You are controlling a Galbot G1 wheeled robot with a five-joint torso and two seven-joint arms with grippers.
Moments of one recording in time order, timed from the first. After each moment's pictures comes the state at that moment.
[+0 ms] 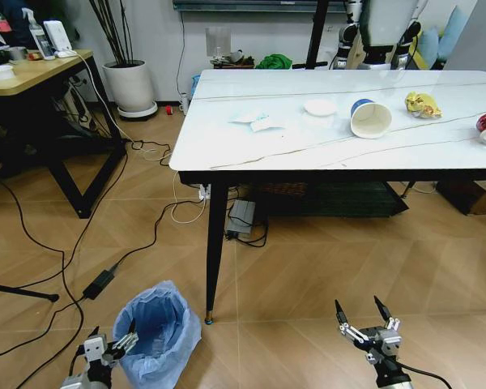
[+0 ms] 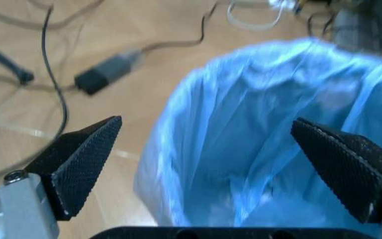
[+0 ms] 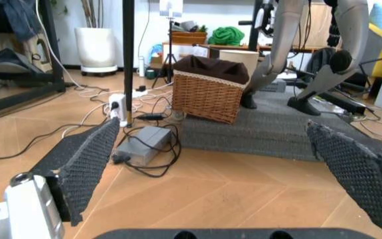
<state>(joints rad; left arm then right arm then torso) 1.66 -1.38 -0.72 -1.71 -0.34 0.02 -0.03 -1.74 1.61 0.86 1.78 0.19 0.50 -0.49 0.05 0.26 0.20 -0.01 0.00</state>
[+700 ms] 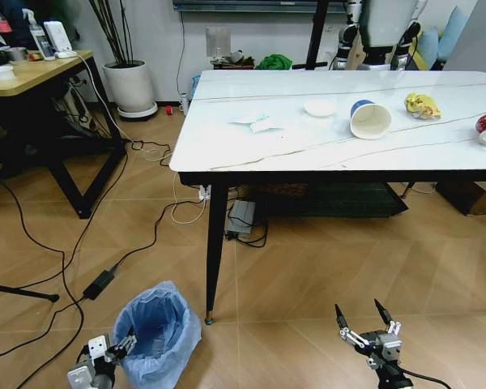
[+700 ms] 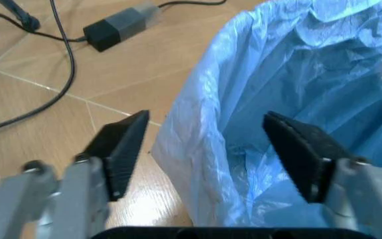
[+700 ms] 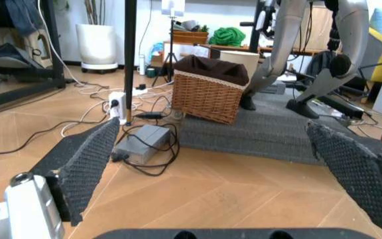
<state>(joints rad) 1.61 -1.37 -0.72 -1.64 -0.43 0.13 -0.07 -1.76 1.61 0.87 1.80 0.17 0.50 -0.49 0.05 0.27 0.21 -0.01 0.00</state>
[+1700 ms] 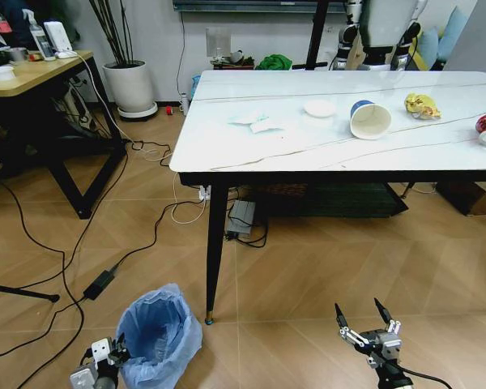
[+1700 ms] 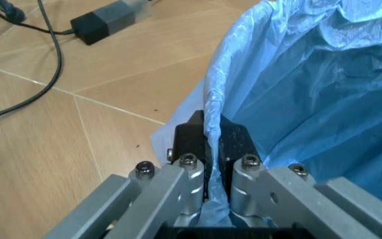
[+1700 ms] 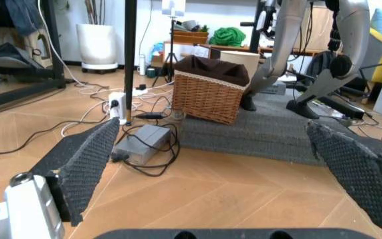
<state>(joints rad) 1.62 -1.38 -0.72 -1.65 -0.43 0.13 -0.04 -1.75 1.61 0.87 1.80 0.17 0.50 -0.49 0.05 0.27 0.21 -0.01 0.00</state>
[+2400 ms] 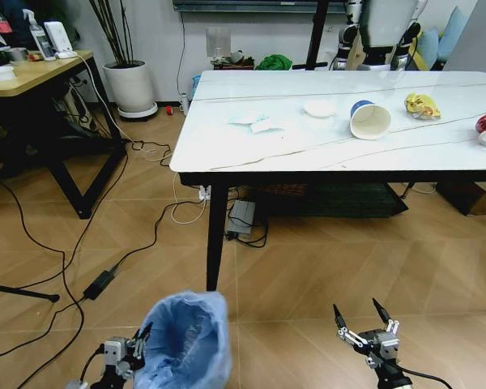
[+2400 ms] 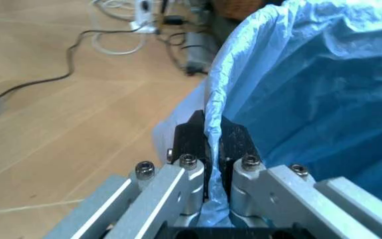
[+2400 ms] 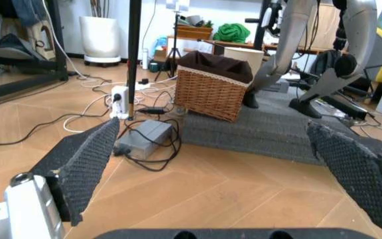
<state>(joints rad) 1.86 -1.35 -0.75 -1.95 -0.37 -0.02 0.42 -1.76 1.61 0.87 1.82 0.13 0.48 -0.48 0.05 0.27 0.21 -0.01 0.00</state>
